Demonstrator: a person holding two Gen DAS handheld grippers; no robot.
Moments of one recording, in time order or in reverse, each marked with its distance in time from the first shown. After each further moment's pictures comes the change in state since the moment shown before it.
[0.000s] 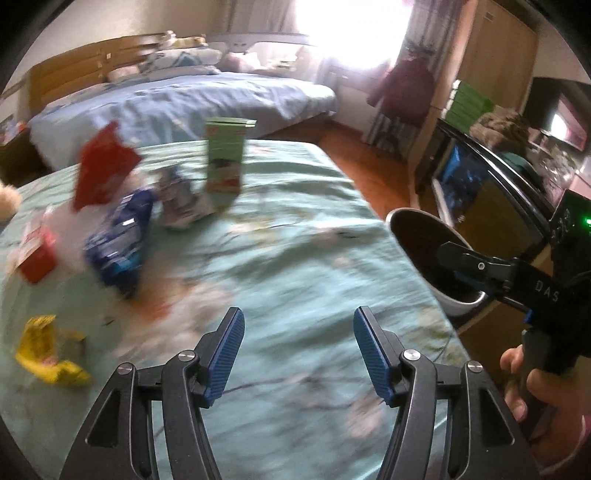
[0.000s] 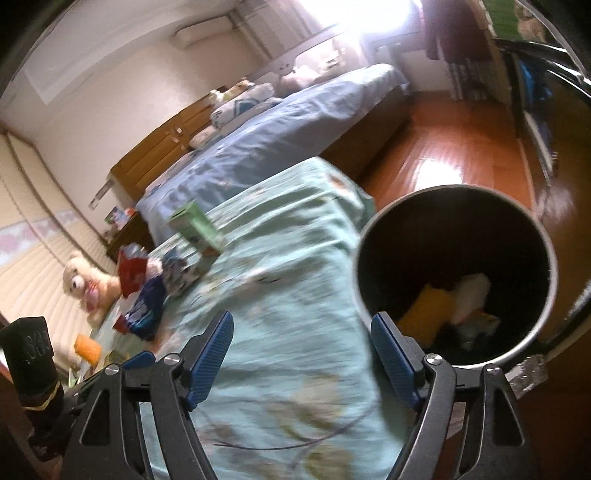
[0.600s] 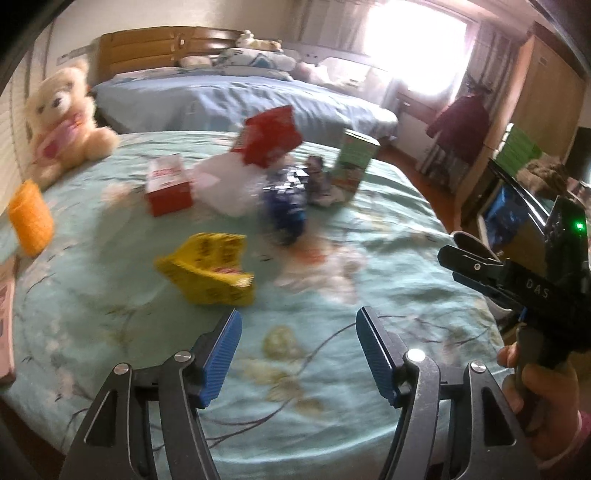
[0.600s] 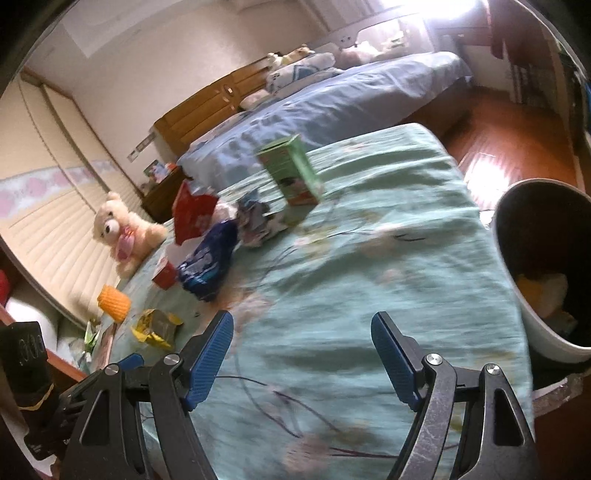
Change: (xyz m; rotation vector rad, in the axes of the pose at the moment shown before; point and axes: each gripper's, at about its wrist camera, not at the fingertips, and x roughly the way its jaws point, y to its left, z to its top) left arm -0.101 0.067 -0.055 -0.187 -0.057 0.136; right arm 0.042 0.091 -0.031 -0.142 0.108 0.131
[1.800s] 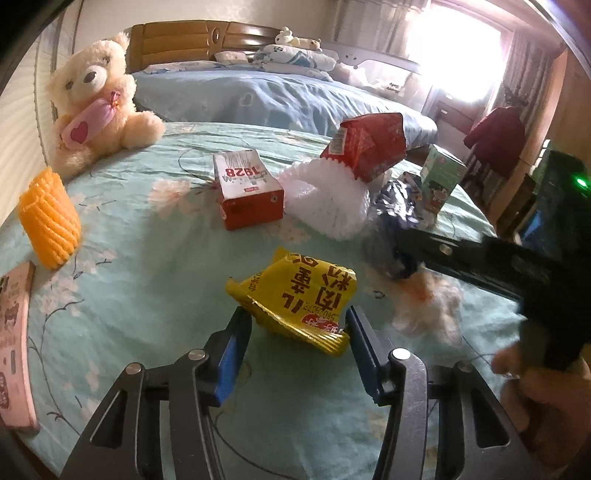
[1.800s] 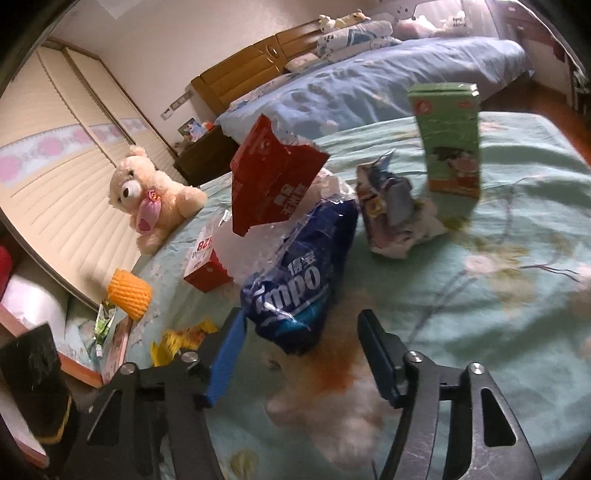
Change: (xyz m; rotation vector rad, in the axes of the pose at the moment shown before) left arm 0.054 0.065 0.039 -0.059 0.004 0.099; right arm 0.117 0.088 0.025 -0.094 0.137 0.131
